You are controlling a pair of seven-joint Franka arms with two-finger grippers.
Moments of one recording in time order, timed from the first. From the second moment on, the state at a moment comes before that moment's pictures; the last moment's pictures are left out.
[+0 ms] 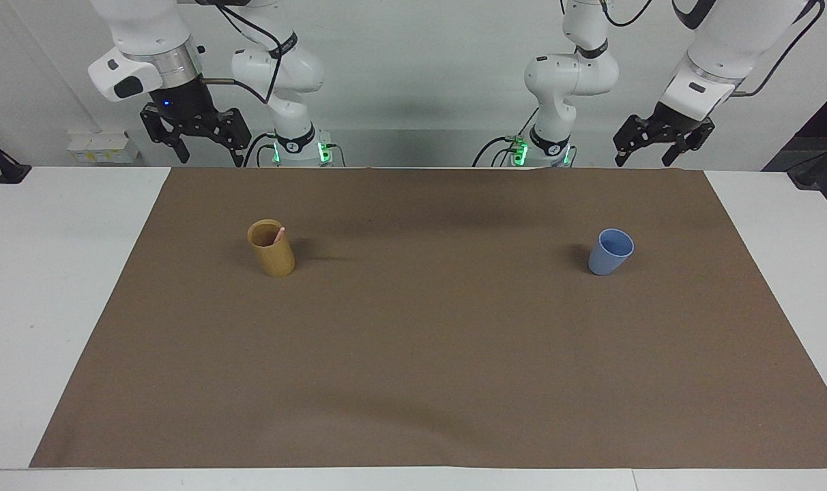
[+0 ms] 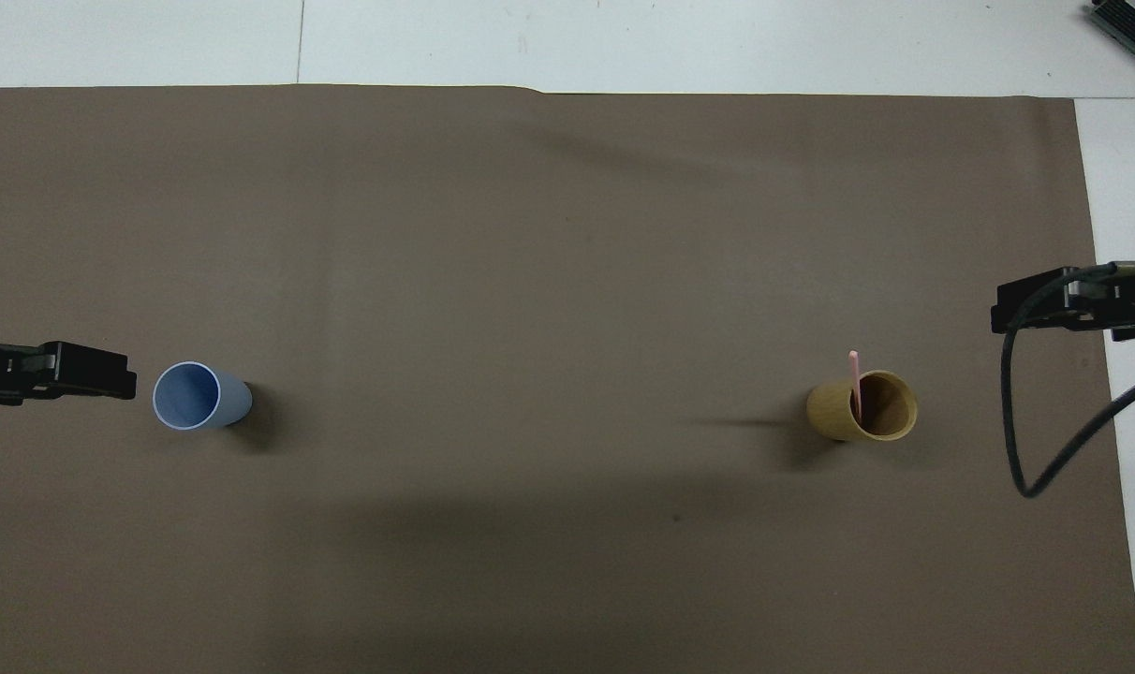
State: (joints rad) left arm -0.06 -0.17 -0.02 -1.74 -0.05 1.52 -0.07; right arm -0.13 -0.03 0.18 -1.49 -0.02 1.46 0.14
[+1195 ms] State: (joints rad) left arm 0.00 -0.19 0.00 -1.94 -0.05 1.72 0.01; right arm -0.13 -0.03 0.18 -1.49 -0.02 1.46 0.14
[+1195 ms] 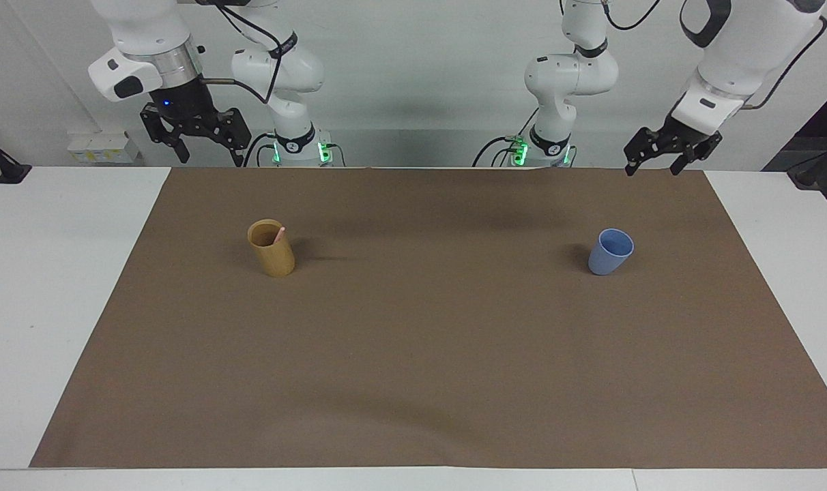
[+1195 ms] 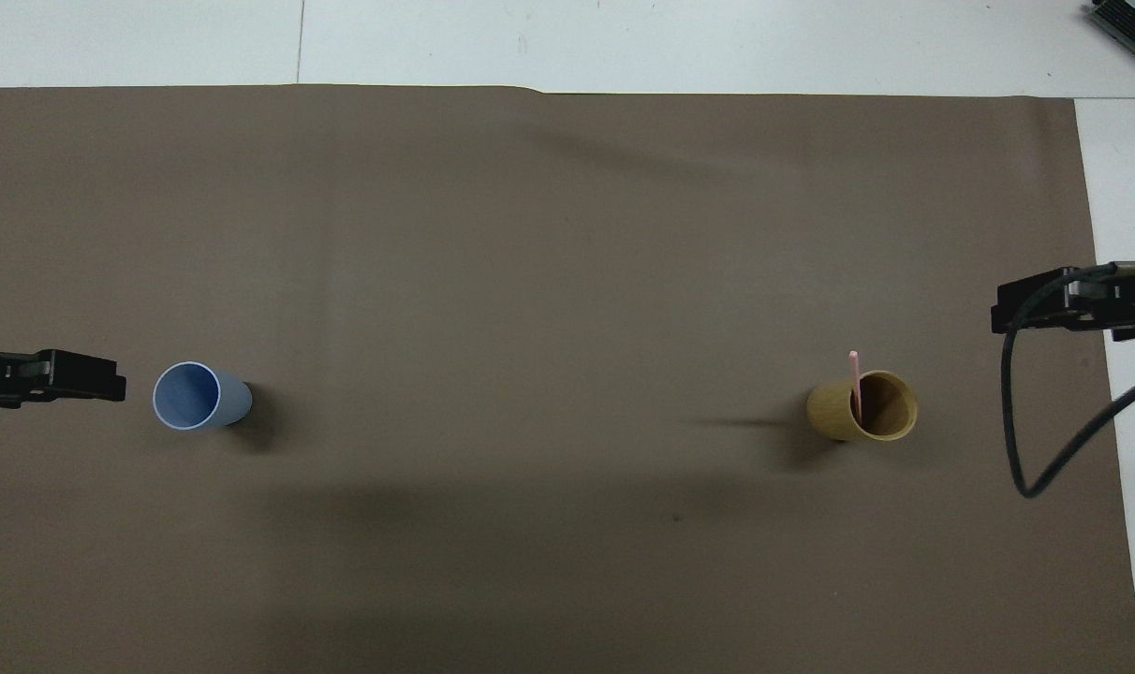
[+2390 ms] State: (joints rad) left arm 0.09 -0.08 0.00 -2.29 -0.05 2.19 0.30; right arm -0.13 -0.03 0.18 -1.49 -0.02 1.46 0.14
